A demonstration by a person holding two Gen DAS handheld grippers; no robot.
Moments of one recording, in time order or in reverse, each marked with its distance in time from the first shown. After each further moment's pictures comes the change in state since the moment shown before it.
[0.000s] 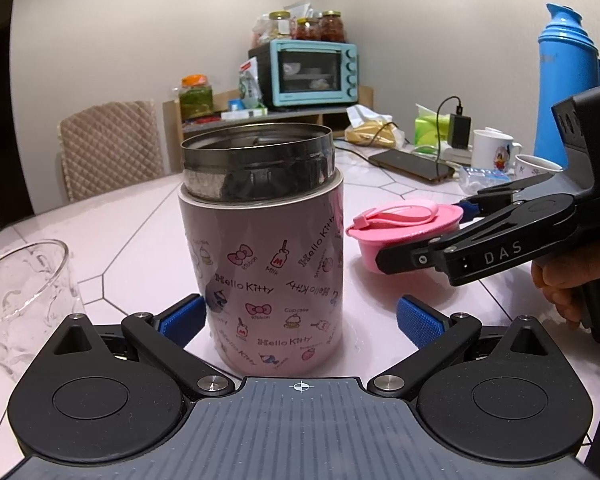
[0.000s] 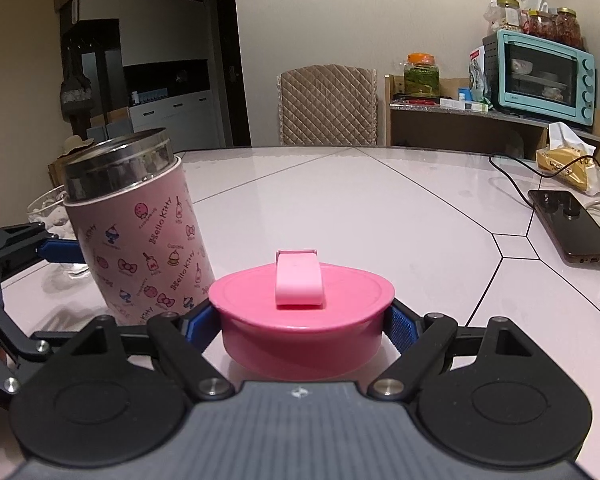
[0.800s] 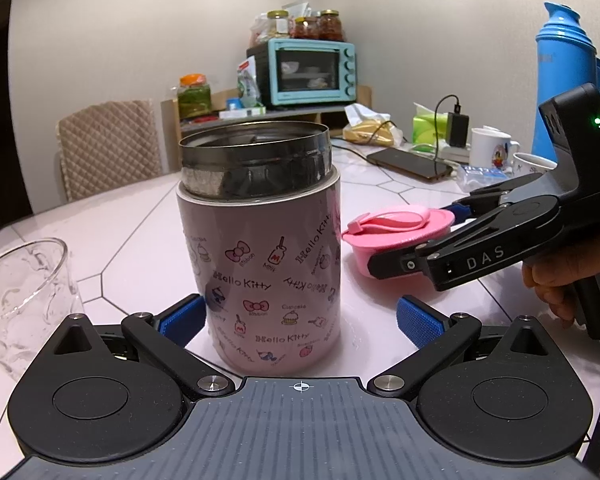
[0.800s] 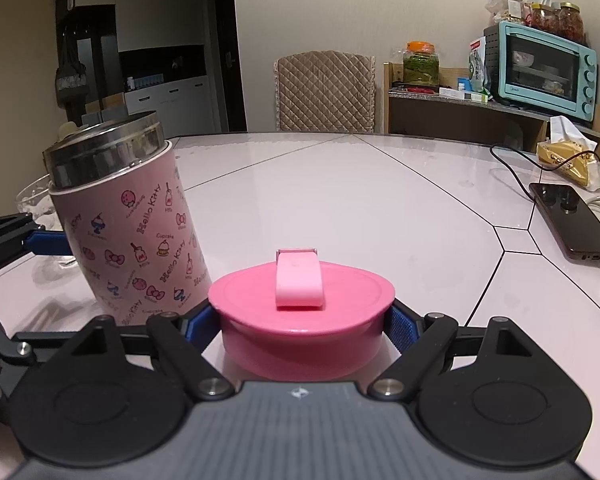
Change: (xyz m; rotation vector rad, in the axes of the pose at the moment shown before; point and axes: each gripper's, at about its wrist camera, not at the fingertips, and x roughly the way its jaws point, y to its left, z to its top) left arm 0.000 0.000 -0.001 0.002 0.005 -0.004; right arm 0.006 0.000 0.002 -0.020 0.049 -0.014
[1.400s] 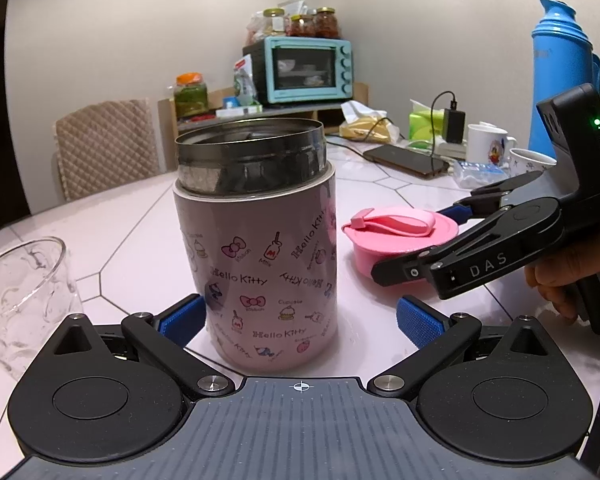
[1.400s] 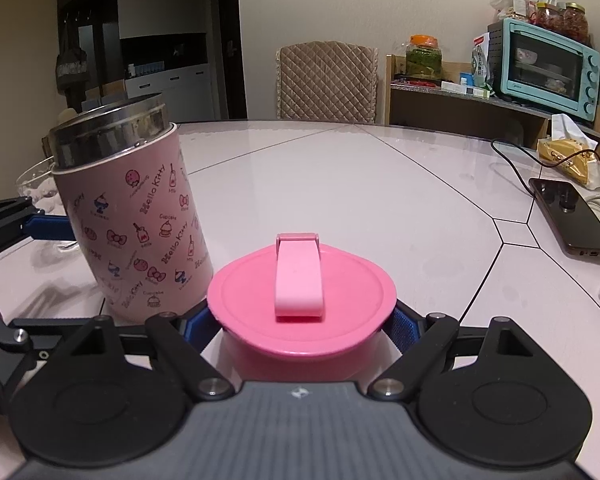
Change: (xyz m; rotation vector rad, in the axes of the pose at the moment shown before) left arm 0.002 -0.001 0.002 0.010 0.009 -0.006; right arm -0.001 0.000 -0.002 -0.018 0.027 -0.003
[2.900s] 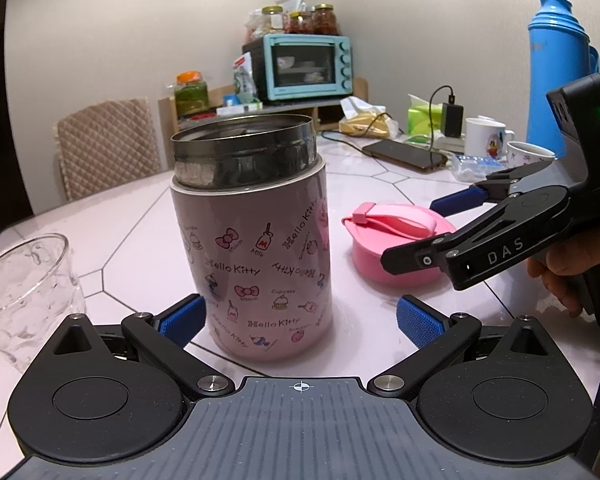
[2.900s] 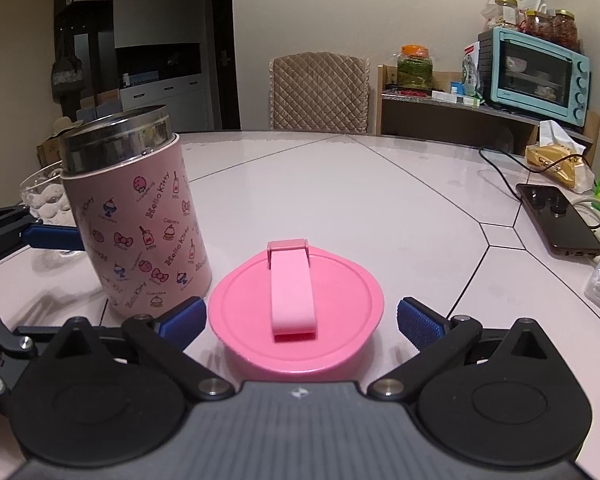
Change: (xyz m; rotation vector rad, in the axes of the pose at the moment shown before) left arm -0.007 -0.007 -0.005 0.009 0.008 0.013; right arm -0.014 -0.002 -0.003 0.013 -0.044 -0.027
